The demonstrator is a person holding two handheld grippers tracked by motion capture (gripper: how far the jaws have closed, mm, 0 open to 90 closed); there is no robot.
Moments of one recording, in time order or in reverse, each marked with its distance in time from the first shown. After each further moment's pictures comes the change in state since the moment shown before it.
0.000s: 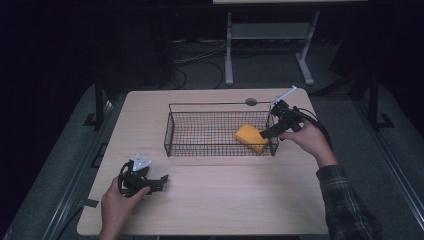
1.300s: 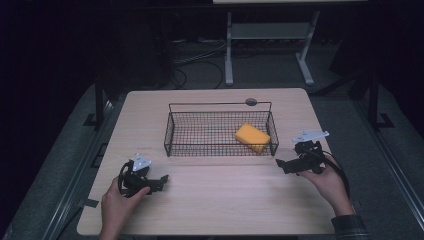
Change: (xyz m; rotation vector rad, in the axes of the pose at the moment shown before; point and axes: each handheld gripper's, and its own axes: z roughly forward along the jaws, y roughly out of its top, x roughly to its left) left arm 0.000 0.000 0.000 -0.003 0.000 0.000; right arm 0.028 -0.122 -0.007 -0.196 -0.088 0.113
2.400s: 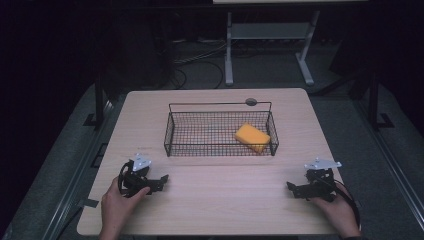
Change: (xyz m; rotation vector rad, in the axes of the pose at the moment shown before) left arm 0.000 0.000 0.000 -0.001 0.002 0.000; right arm 0.004 -0.085 0.000 0.021 -0.049 0.089
